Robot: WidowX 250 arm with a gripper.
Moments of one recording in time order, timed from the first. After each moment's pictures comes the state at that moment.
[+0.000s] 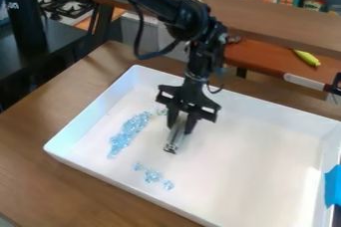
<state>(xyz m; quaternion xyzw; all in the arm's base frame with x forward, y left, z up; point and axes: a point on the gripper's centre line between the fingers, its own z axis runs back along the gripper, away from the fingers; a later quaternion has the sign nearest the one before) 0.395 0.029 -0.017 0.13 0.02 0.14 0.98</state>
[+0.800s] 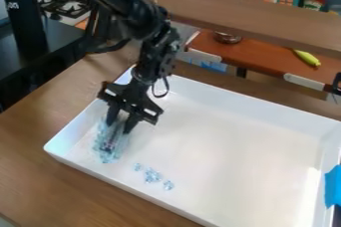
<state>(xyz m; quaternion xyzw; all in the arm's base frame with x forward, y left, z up) 0.344 0.088 -0.005 0.21 0.04 0.18 0.96</state>
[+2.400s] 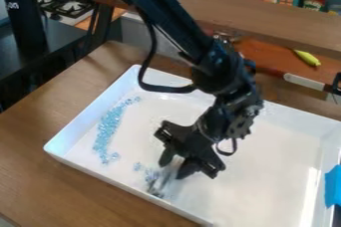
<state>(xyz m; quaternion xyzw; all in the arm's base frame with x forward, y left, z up) 0.319 -0.034 -0.018 0.23 -0.03 0.06 0.97</state>
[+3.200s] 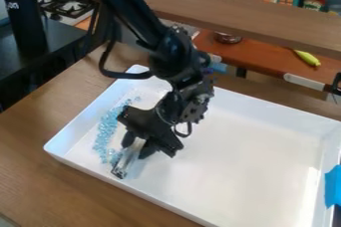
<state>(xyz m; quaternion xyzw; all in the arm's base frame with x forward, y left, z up) 0.324 0.043 -0.017 0.29 -0.05 0.10 0.95</state>
